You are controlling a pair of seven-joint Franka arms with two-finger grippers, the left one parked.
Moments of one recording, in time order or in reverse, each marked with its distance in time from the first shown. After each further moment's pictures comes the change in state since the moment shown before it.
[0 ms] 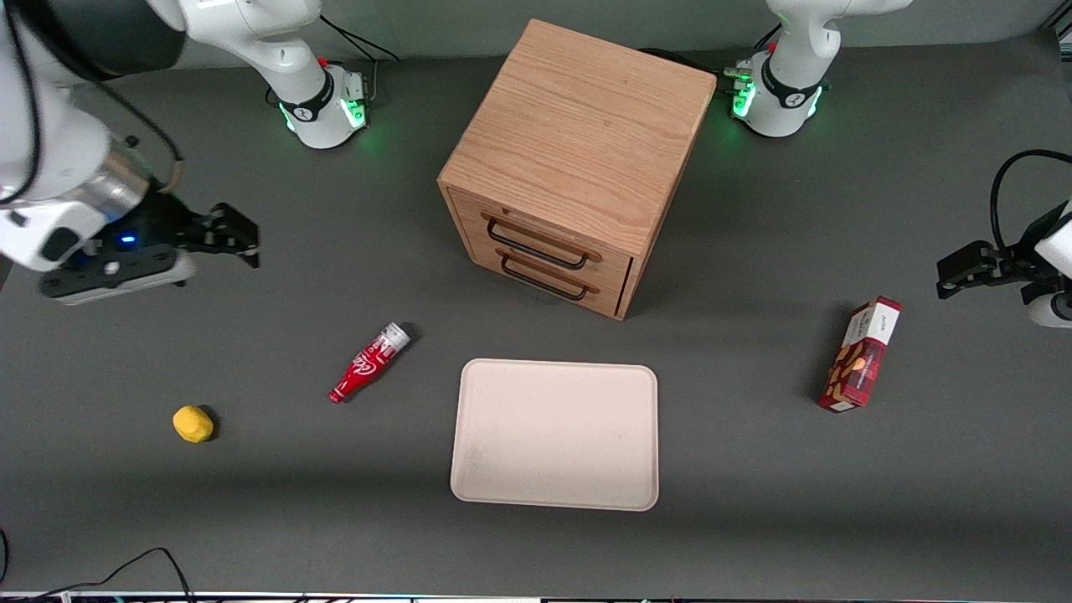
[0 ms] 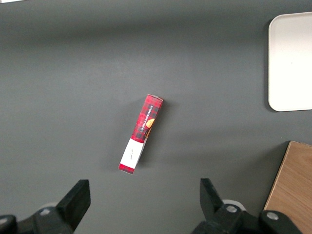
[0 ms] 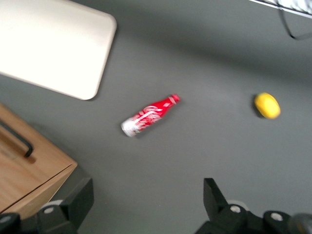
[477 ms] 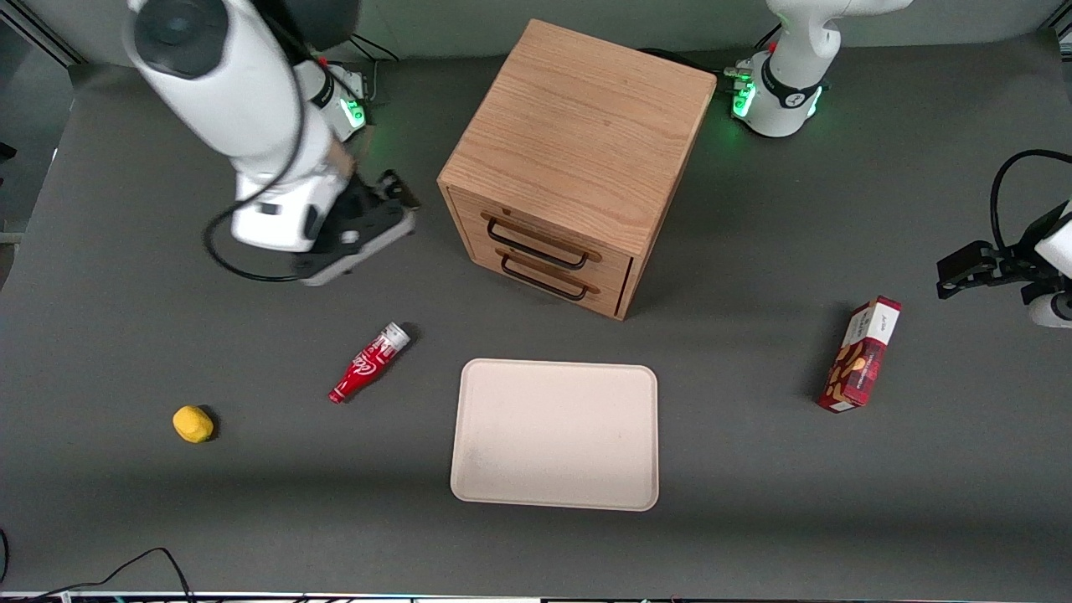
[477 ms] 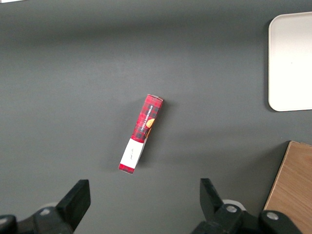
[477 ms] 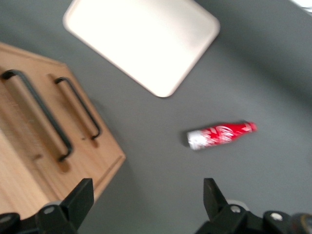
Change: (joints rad) arm 0.093 0.163 0.217 0.113 -0.001 0.003 -0.008
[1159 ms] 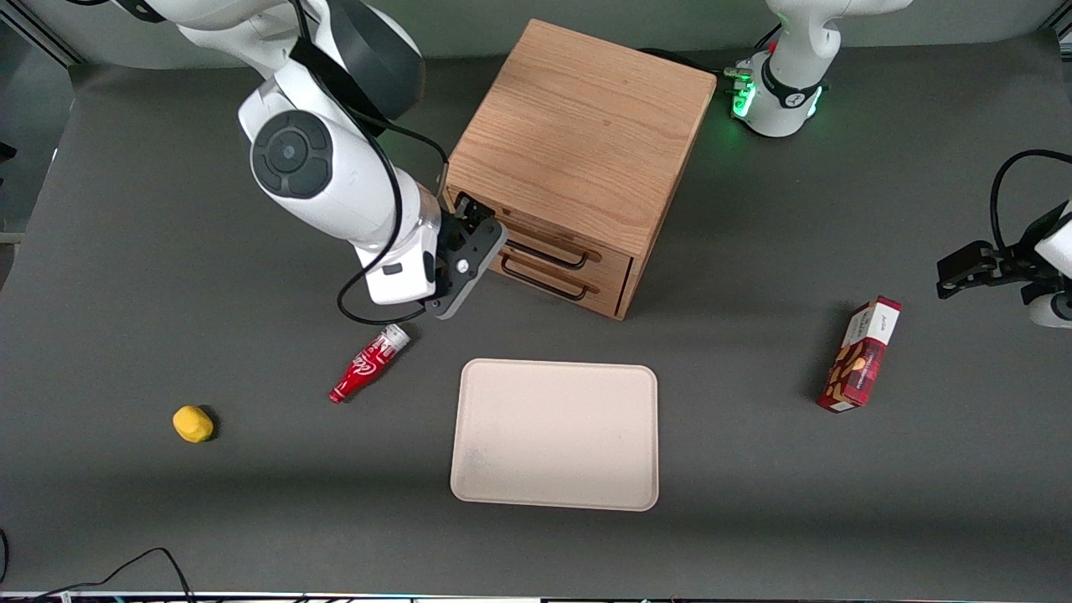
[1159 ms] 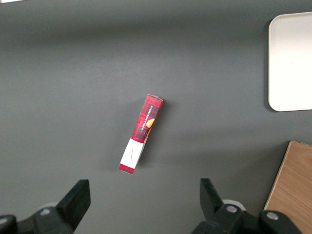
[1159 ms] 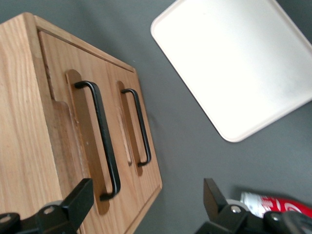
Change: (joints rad) arm -0.015 0.201 0.081 0.102 0.153 0.087 -0.271
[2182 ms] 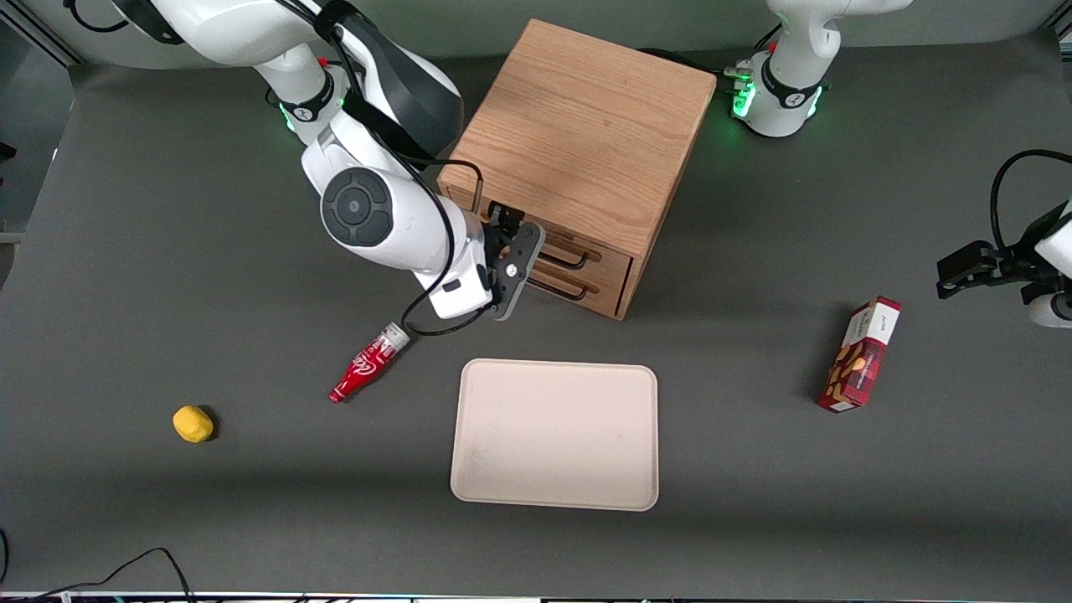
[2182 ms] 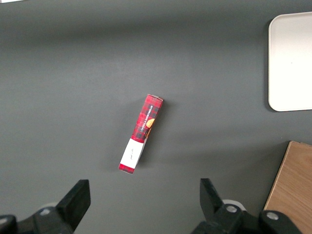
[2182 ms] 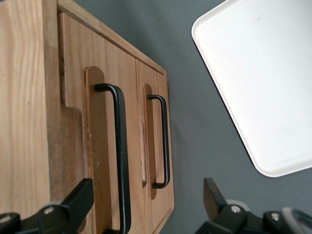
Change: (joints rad) arm 0.009 0.064 0.045 -0.060 0.047 0.091 -0.132
